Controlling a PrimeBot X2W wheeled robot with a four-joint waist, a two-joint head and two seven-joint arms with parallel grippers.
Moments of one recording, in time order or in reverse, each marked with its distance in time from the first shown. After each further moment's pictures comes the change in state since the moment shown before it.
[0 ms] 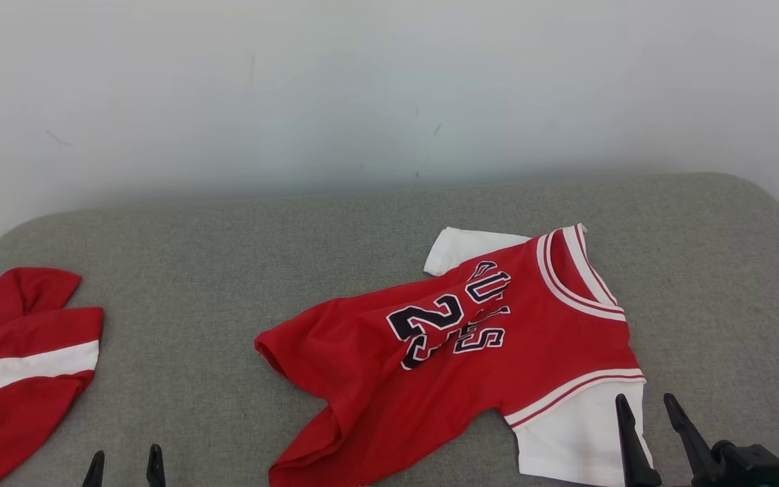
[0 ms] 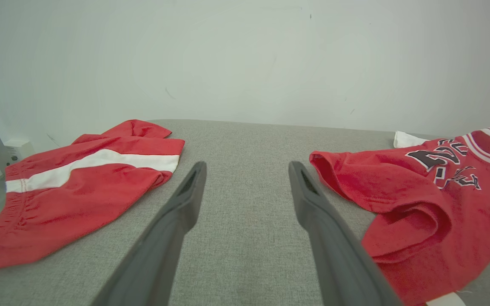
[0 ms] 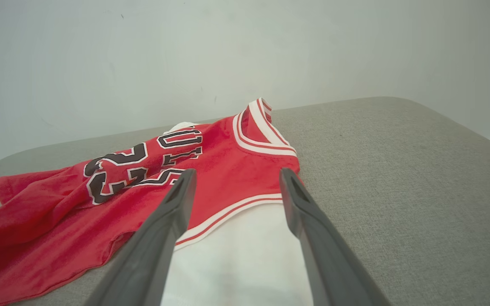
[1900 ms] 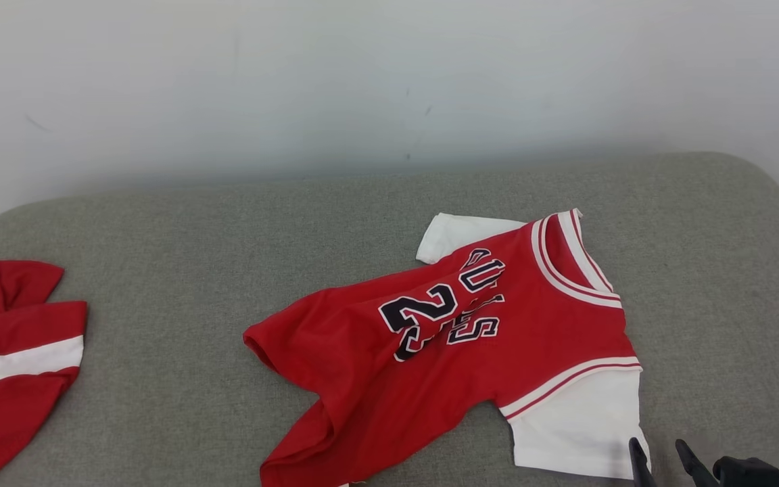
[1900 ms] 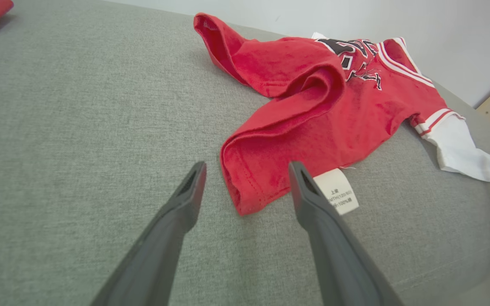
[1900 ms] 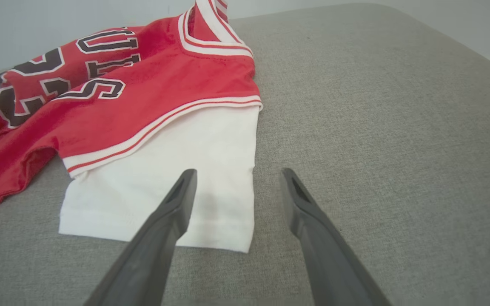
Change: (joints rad) left arm -0.033 -0.001 -0.276 0.248 -0.115 -0.082 0.000; right arm -0.004 -0.015 -0.052 0.130 -0.015 0.000 0.130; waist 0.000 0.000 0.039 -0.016
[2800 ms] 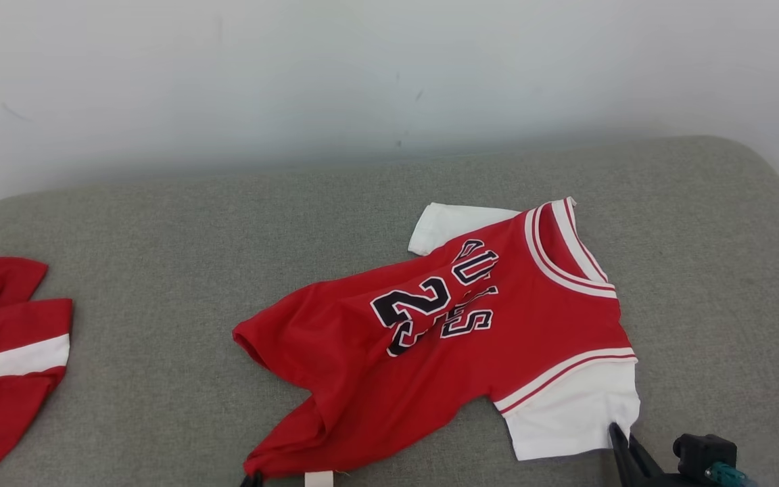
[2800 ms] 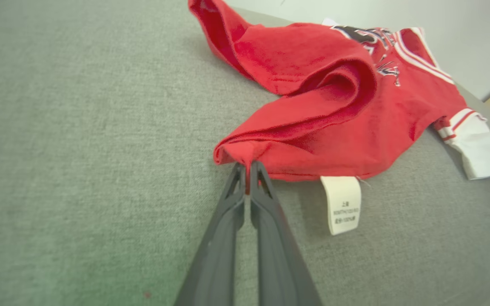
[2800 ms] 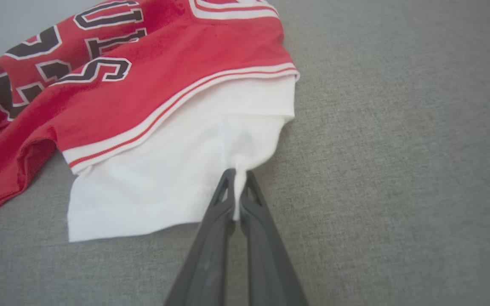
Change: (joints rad) left arm -0.141 0.002 -0.042 0.162 -0.063 0.020 0.000; right arm -0.152 0.010 0.123 0.239 0.099 0.000 -0.066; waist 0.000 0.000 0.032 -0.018
